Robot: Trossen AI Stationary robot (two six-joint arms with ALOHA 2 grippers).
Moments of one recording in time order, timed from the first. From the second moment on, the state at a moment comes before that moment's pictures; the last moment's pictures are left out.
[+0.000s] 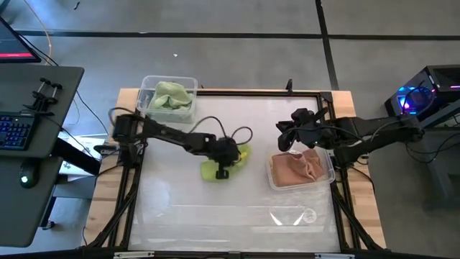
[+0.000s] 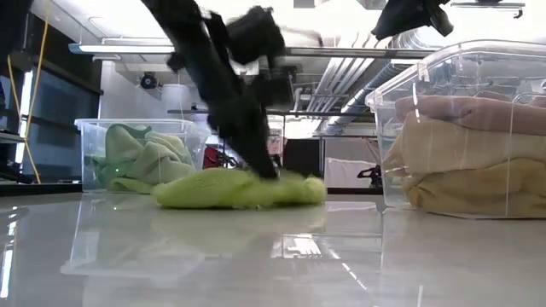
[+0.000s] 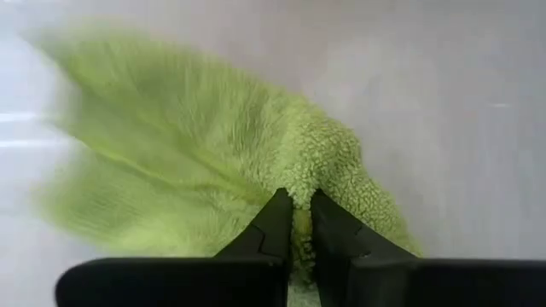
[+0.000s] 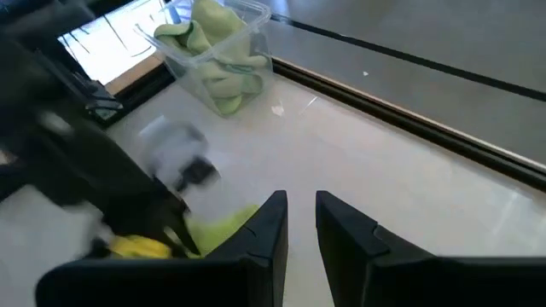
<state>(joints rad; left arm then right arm) 0.00 1.89 1.13 -0.23 0.02 0.04 0.16 1.06 1.08 -0.72 0.68 0.74</state>
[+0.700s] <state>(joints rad) 0.23 0.99 1.14 -0.81 -0.95 -0.04 0.04 1.19 1.08 -0.66 0.60 0.66</state>
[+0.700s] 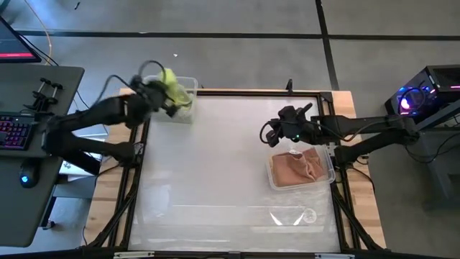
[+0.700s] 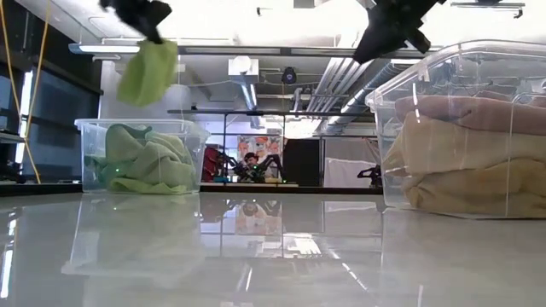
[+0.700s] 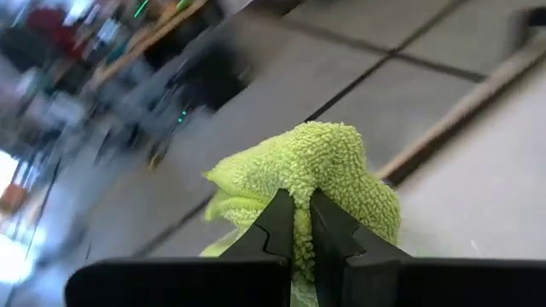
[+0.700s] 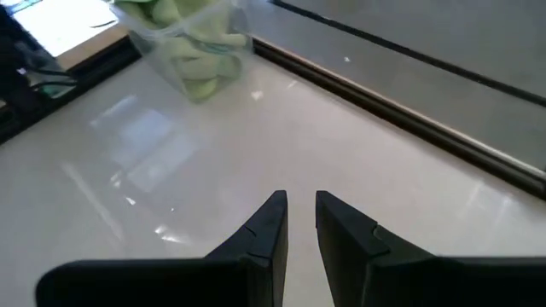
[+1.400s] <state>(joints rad) 0.77 1.00 0.72 -0.43 -0.47 -0.39 -0.02 1.19 1.08 -0.50 0.54 0.50</state>
